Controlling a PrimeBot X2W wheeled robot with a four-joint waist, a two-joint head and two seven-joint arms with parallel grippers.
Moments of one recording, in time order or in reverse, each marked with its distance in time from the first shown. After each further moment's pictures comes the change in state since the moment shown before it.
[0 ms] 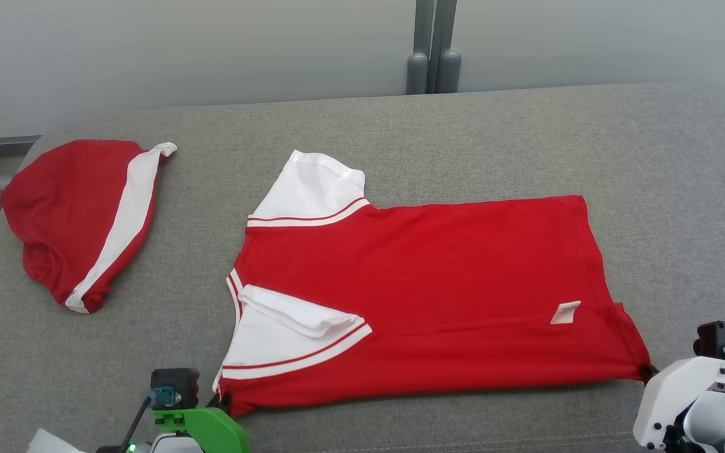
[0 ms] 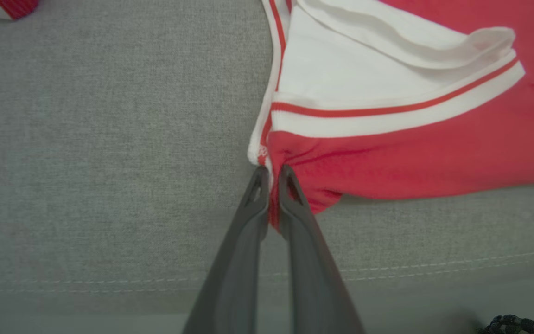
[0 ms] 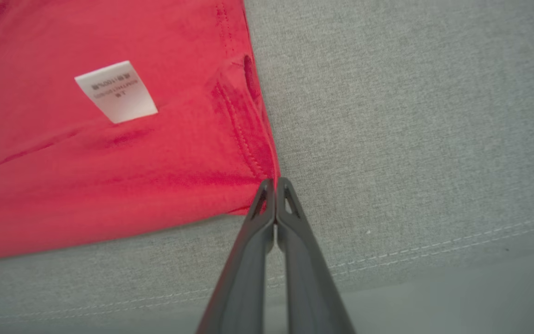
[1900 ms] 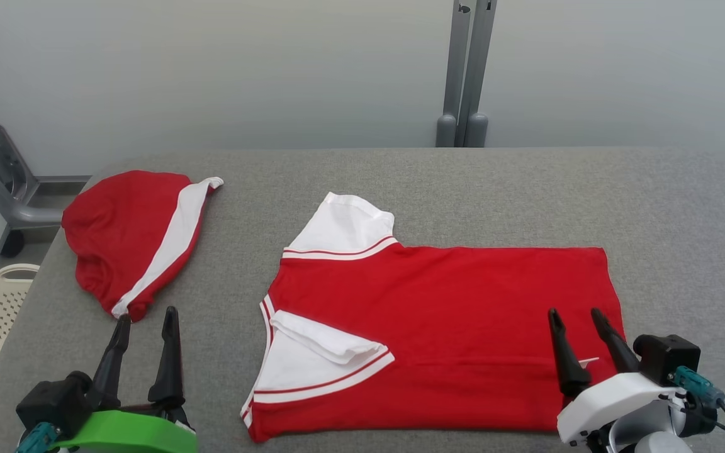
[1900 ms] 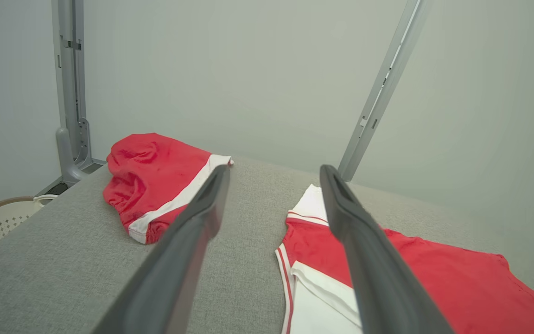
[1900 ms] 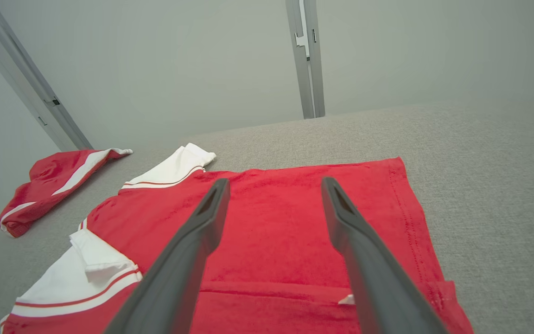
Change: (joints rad) left arm 0.184 -0.088 0.449 -0.244 0.128 -0.242 -0.401; right arm 0.003 -0.001 0.290 0.065 0.105 -0.001 -0.633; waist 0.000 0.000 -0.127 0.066
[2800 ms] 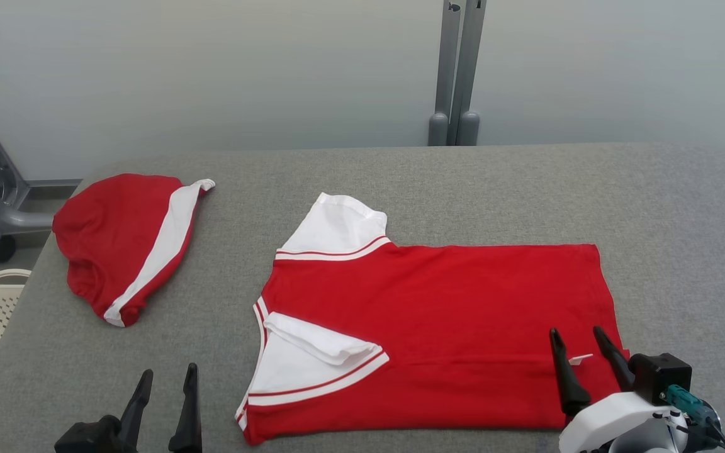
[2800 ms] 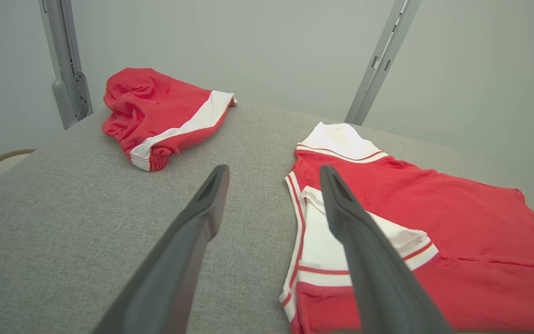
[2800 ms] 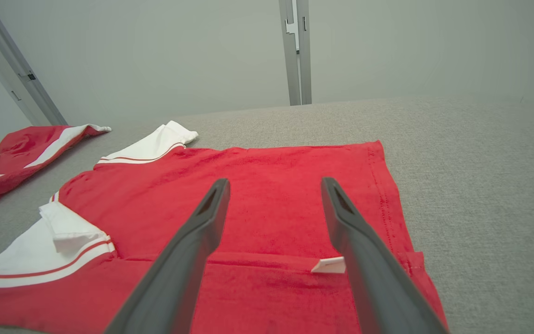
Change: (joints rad) left arm 0.076 -0.134 0.120 0.171 0.186 -0.170 0.000; right arm 0.021 0.000 0.006 0.058 -0.083 0.000 -0.067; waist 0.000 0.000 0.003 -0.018
